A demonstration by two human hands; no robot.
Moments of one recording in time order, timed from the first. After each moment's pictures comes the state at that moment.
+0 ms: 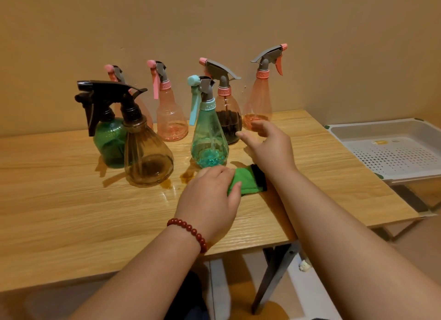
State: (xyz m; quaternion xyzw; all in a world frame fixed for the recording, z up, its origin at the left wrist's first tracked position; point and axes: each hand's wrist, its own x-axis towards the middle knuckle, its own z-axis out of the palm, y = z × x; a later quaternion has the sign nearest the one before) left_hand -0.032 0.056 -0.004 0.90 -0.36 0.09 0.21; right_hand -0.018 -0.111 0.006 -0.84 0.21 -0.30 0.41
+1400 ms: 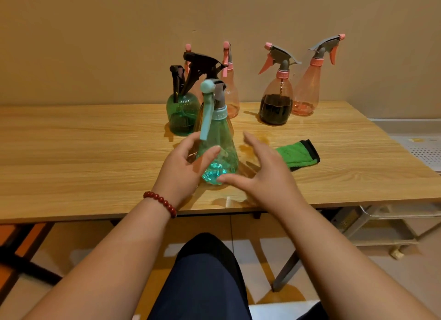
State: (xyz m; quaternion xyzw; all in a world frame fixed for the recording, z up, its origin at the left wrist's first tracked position) left_hand -0.017 0.215 0.005 0.78 -0.24 -0.03 0.58; right_hand -0.090 0.063 0.002 -0.92 0.08 -0.17 0.35
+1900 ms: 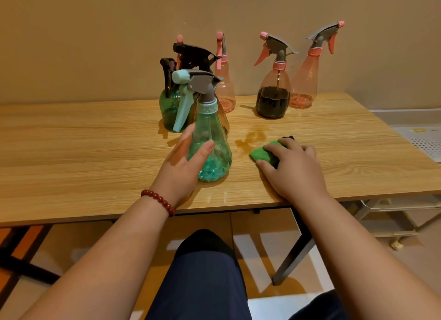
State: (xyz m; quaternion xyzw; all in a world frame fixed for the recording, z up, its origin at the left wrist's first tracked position) left_hand -0.014 0.209 0.000 0.78 -0.25 -0.05 0.57; right_hand -0.088 0.013 -0.007 -0.96 0.22 -0.11 0.14
